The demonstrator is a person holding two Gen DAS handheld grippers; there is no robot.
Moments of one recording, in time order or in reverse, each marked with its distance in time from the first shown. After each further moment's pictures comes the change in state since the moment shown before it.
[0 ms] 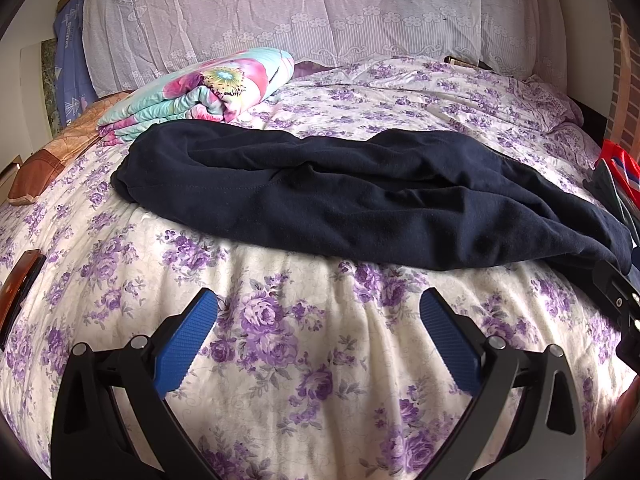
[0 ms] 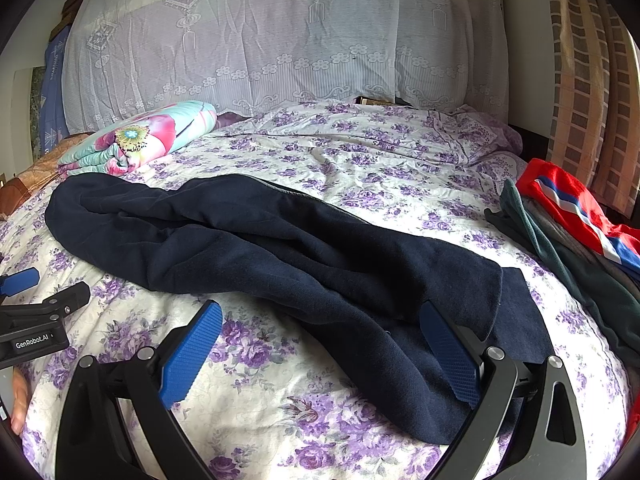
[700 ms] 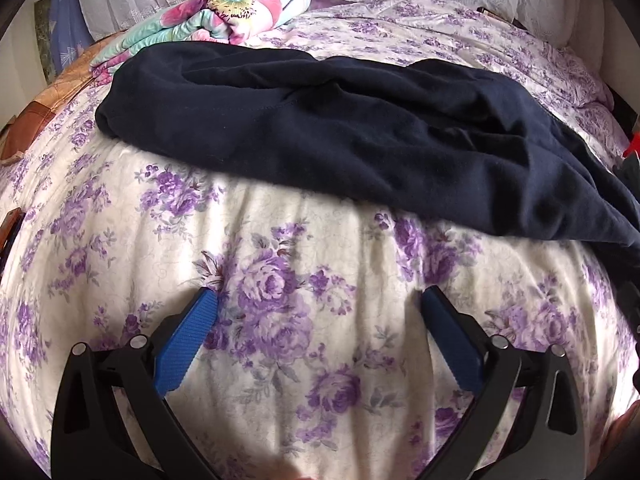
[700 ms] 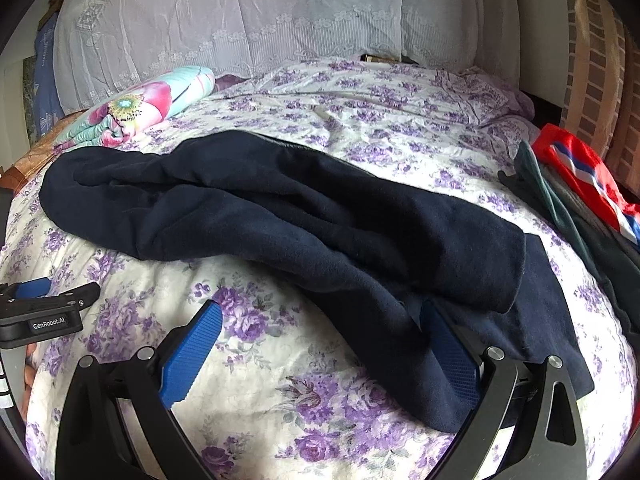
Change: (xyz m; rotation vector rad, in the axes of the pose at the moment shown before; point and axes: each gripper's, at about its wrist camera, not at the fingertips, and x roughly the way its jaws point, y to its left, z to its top) left arm 0.036 -0.006 -0.020 -0.071 0.247 0.002; right arm 0.024 0.000 -0.008 0.022 0.174 0.023
